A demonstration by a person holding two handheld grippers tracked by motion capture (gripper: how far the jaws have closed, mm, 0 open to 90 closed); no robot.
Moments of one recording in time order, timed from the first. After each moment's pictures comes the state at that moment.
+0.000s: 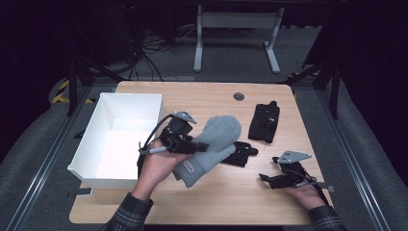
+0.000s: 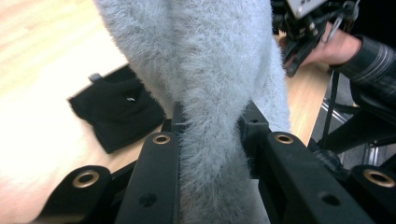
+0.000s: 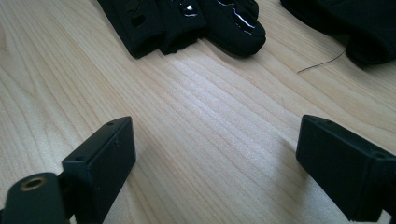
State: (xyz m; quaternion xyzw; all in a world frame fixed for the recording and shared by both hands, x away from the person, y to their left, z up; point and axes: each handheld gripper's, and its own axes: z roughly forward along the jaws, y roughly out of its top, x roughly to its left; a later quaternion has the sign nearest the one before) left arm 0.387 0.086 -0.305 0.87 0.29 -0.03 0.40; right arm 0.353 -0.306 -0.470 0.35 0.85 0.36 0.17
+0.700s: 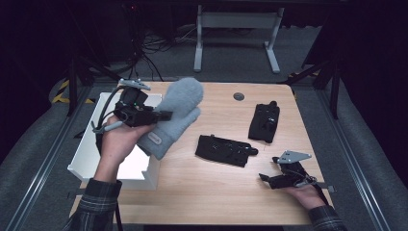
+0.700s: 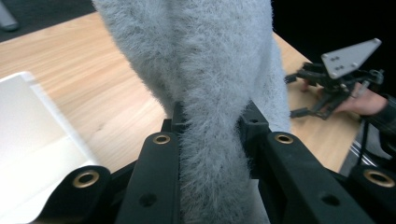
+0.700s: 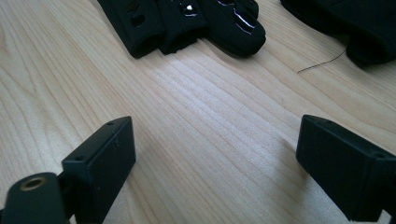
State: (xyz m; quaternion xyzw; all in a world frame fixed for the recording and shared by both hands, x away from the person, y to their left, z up) left arm 0.404 0.181 -0.246 0.82 0.38 0.05 0.43; right arm 0.353 -0.306 -0.470 0.35 0.85 0.36 0.17
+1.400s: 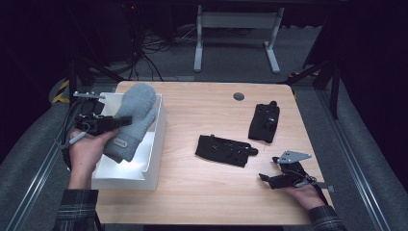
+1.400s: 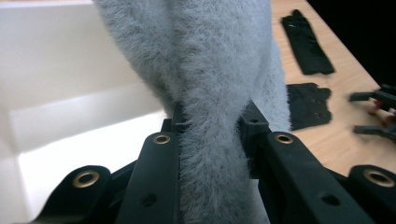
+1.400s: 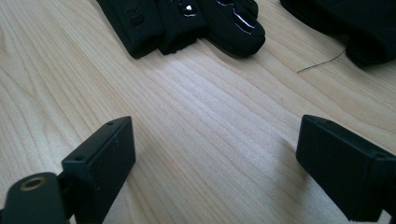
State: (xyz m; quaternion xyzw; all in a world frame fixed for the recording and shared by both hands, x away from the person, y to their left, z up) left arm 0.406 0.274 -0.303 0.74 0.52 0.07 0.42; right arm 0.353 -0.306 -0.470 0.35 0.85 0.36 0.17
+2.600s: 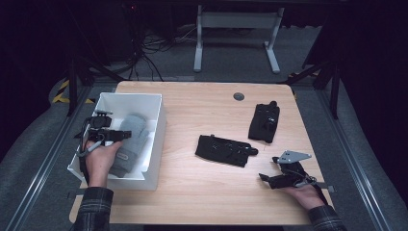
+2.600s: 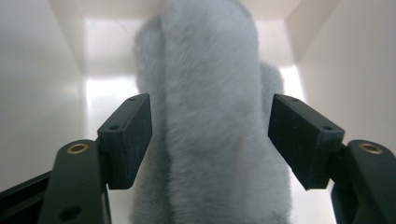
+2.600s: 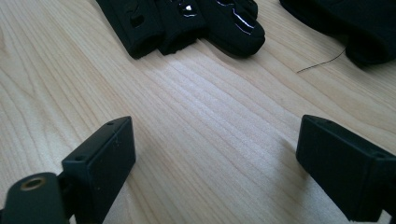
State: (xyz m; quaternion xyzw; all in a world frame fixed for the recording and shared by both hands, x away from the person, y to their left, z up) left arm 0.437 0.278 -0.380 0.71 0.62 0.13 0.31; right arm 0.353 -0.306 -0.470 0.35 0.85 0.36 0.17
